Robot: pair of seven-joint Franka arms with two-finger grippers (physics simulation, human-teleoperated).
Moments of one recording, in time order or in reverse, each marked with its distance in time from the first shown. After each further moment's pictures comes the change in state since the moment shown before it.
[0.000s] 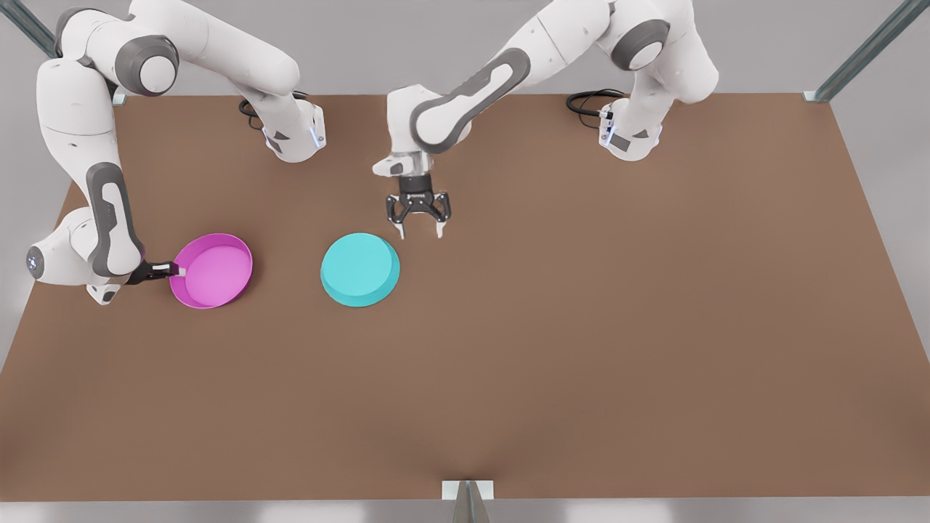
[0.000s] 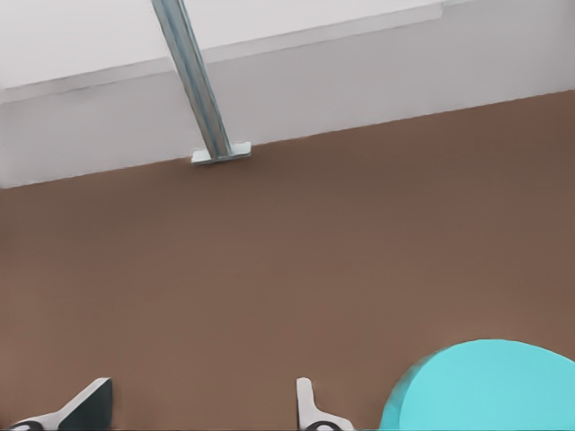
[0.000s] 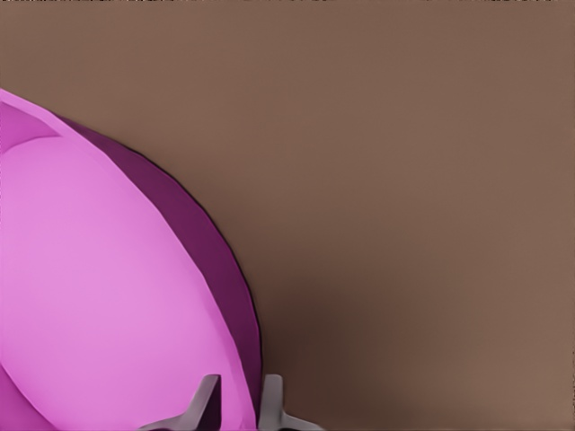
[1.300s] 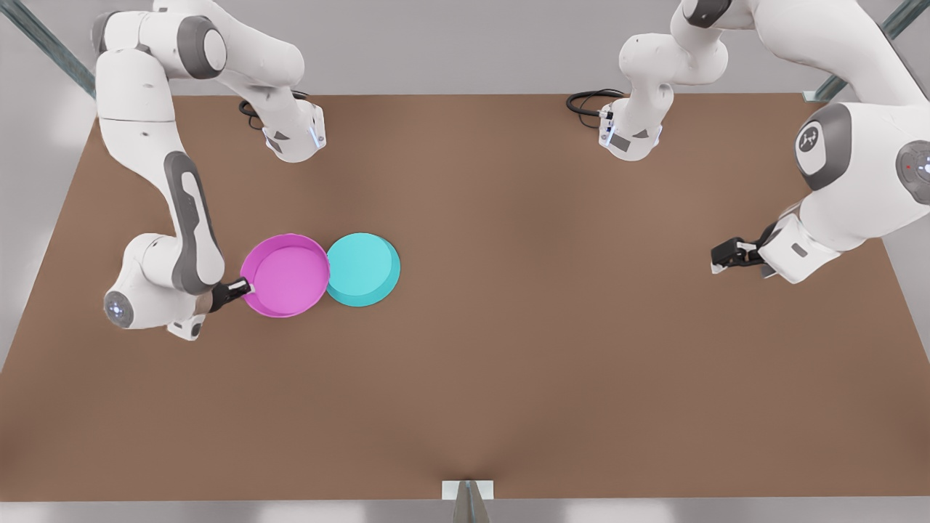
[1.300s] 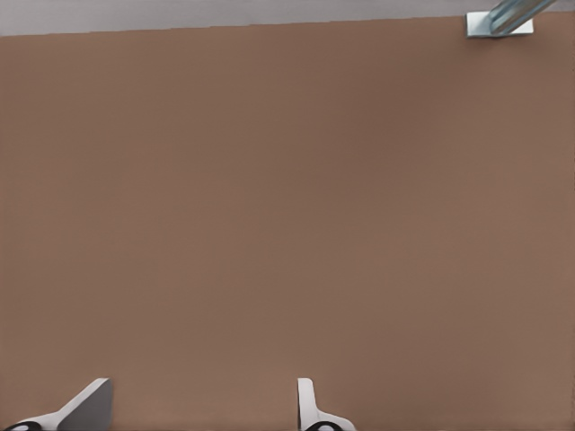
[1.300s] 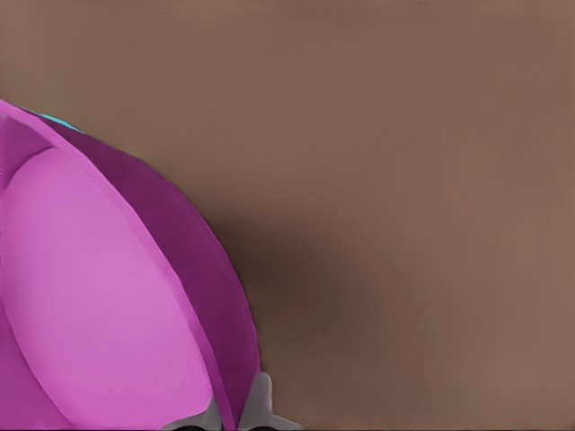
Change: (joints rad) left arm 0.817 -0.311 0.243 0.219 -1.075 -0.598 1.446; right arm 0.447 -0.095 0.054 0.120 0.058 -0.261 0.218
